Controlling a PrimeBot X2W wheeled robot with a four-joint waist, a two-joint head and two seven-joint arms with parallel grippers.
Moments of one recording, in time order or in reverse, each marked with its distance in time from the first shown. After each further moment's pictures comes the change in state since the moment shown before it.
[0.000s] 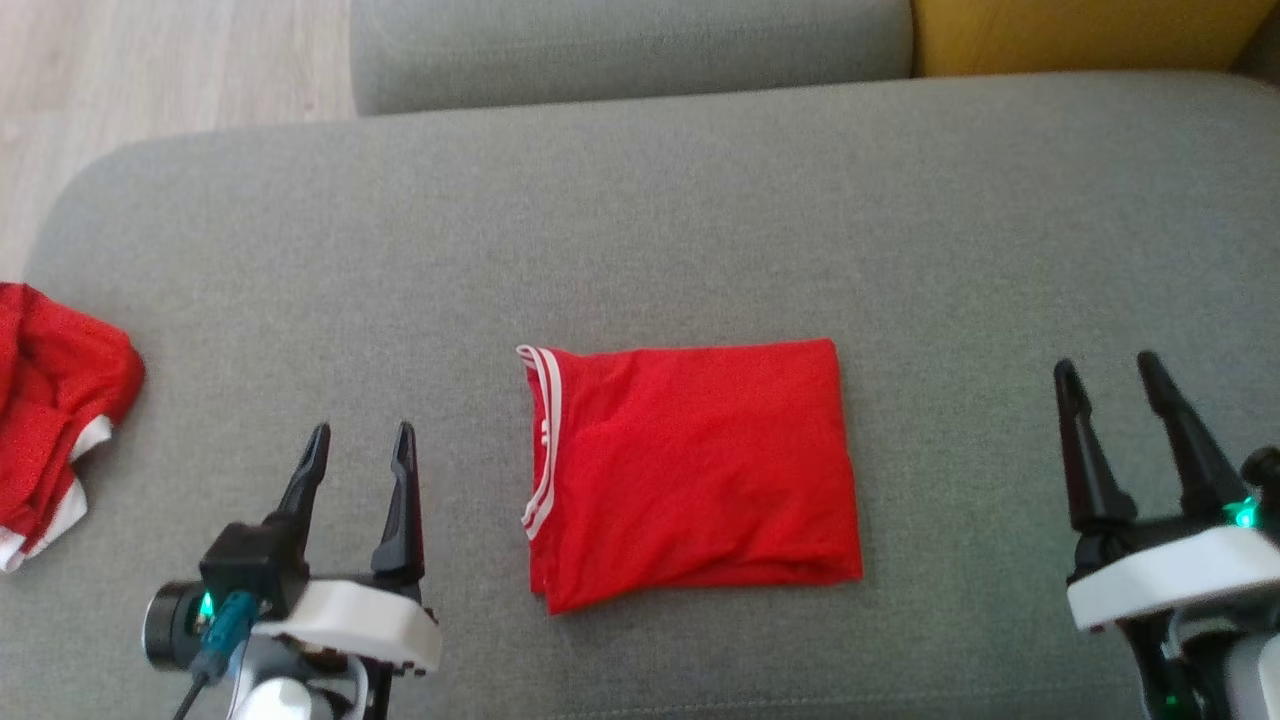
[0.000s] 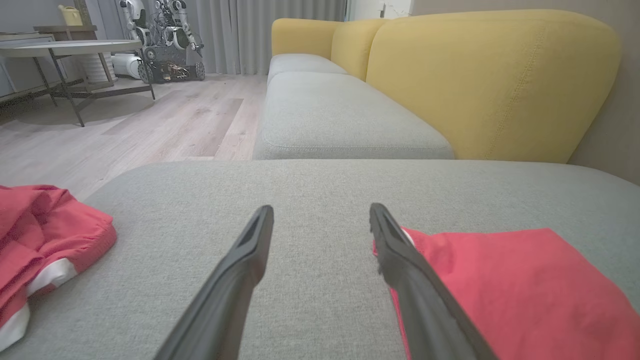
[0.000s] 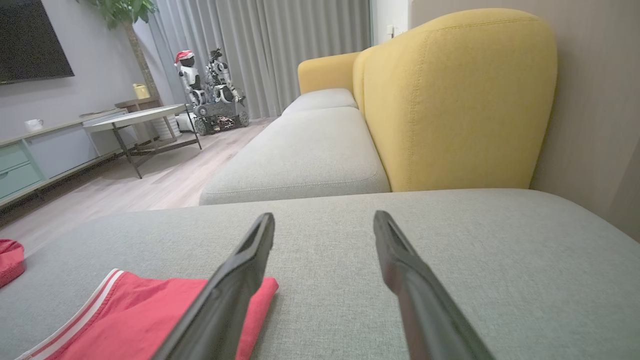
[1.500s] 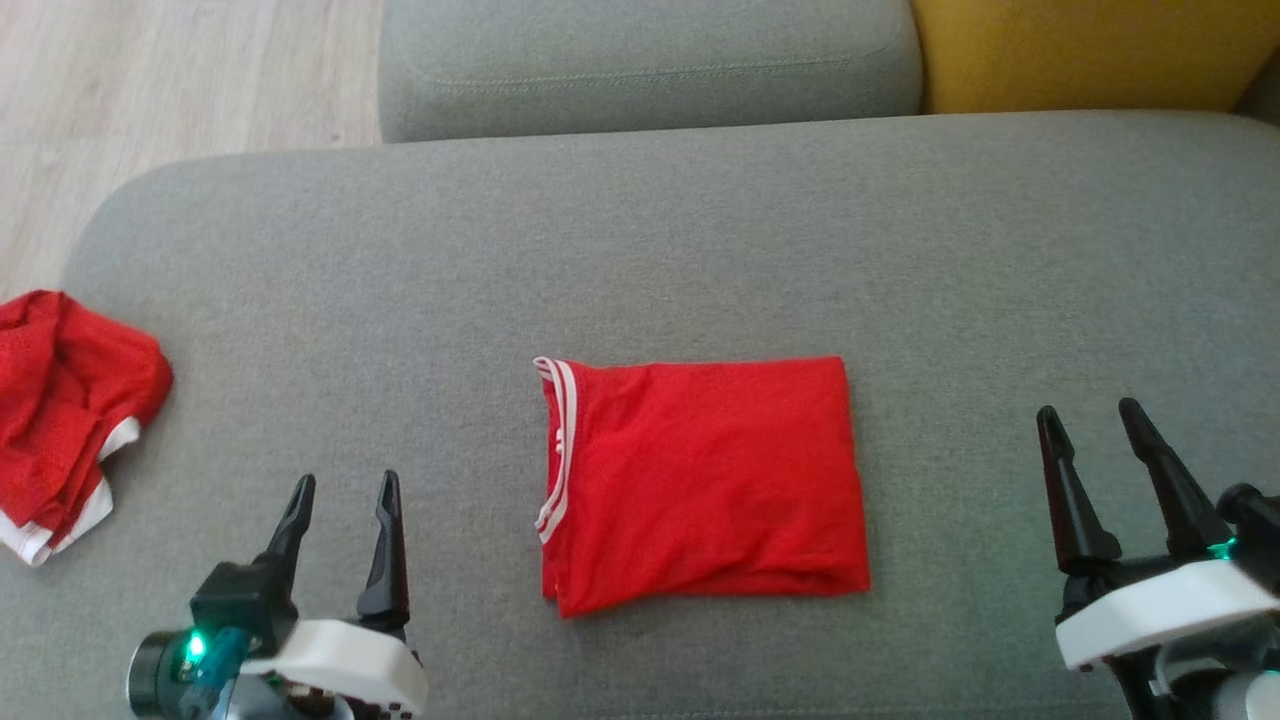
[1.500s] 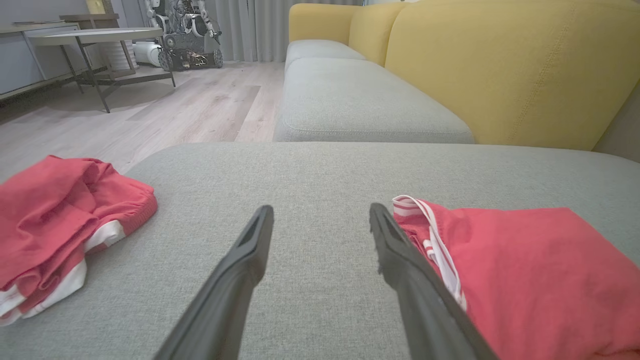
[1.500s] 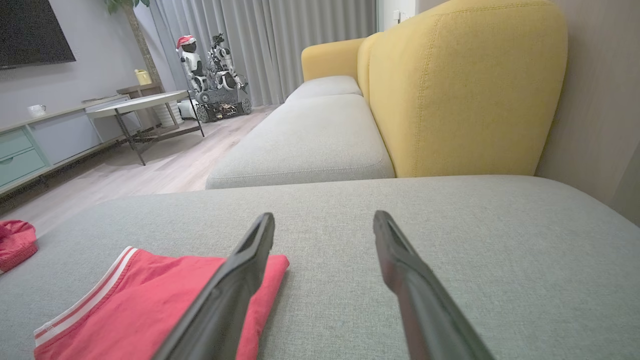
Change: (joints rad) left arm 0.081 0.037 -0.004 -0.031 -0.017 0.036 0.032; right arm 0.071 0.028 0.001 -0.017 -0.035 0.000 0.032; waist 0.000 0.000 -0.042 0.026
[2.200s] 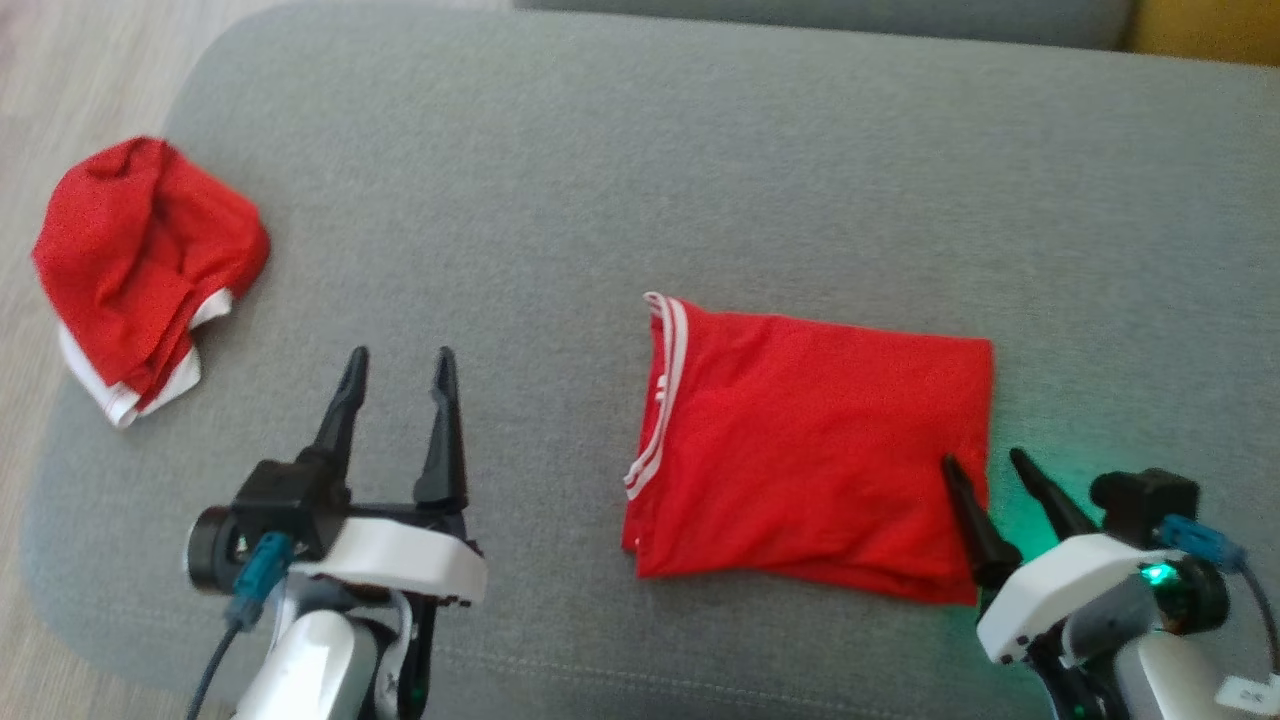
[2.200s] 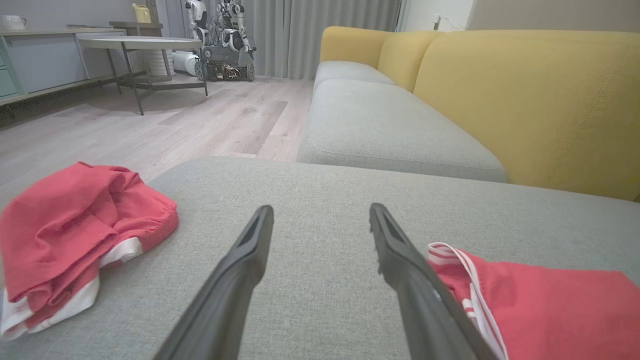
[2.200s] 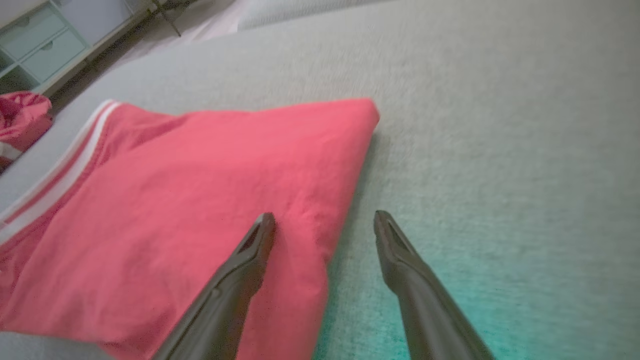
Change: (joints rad) left arm -0.192 -0.076 -0.043 0.031 0.006 -0.029 -0.054; right arm -0.155 -0.010 0.123 0.373 0.068 0.000 0.028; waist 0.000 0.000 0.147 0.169
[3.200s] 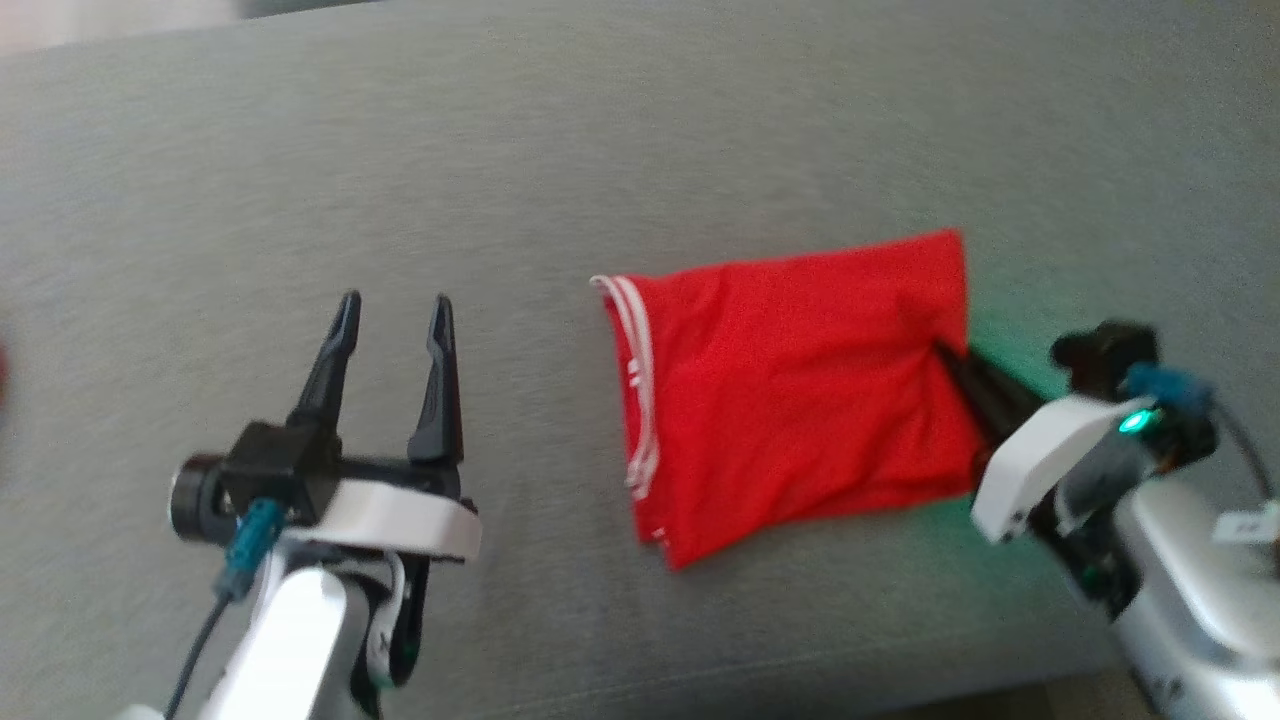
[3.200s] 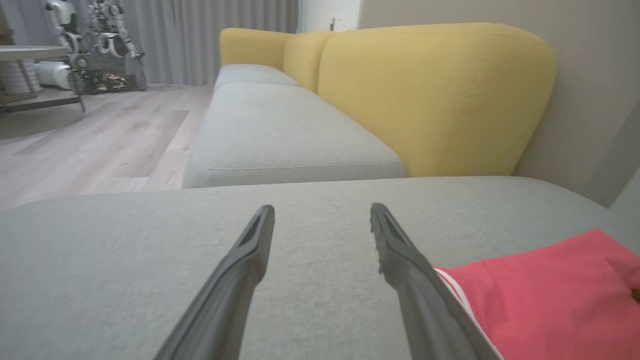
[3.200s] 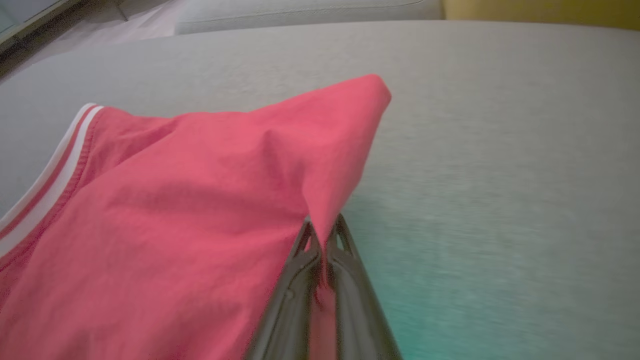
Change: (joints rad) left arm -0.062 -0.018 0.021 -0.002 0.056 -0.034 -0.010; right arm -0.305 -0.180 0.277 0.146 0.108 0.000 0.031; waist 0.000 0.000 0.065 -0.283
